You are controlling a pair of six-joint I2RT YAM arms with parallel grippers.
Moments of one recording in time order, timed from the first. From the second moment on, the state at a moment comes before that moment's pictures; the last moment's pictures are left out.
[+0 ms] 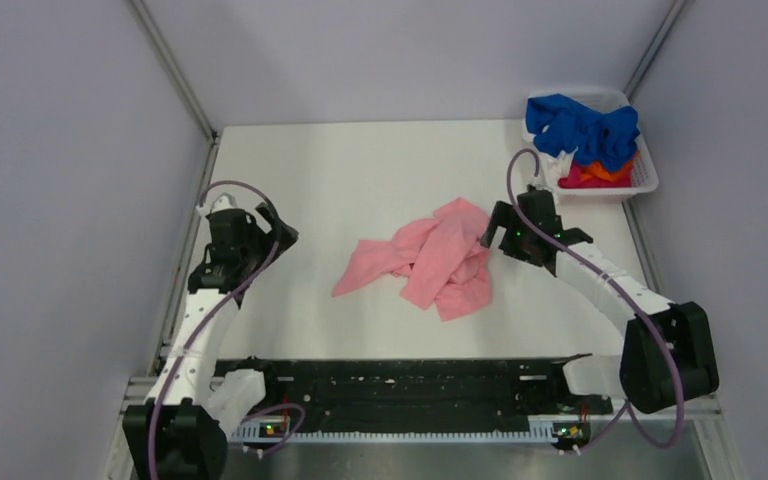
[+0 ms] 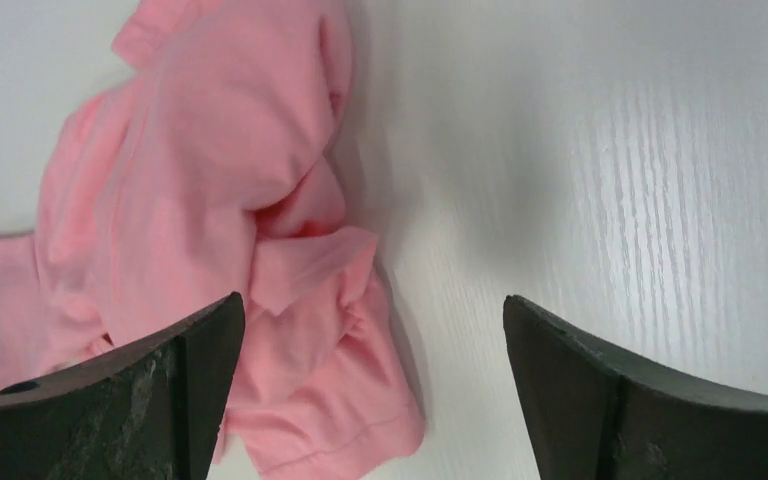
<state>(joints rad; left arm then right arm) 0.00 0.89 0.74 -0.44 -0.03 -0.68 0.24 1.30 0.79 -0.34 0.01 0.59</state>
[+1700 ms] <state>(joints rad) -0.41 1.53 0.75 -0.24 0.18 -0.71 1.02 1.77 1.04 -0.36 0.46 0.72</state>
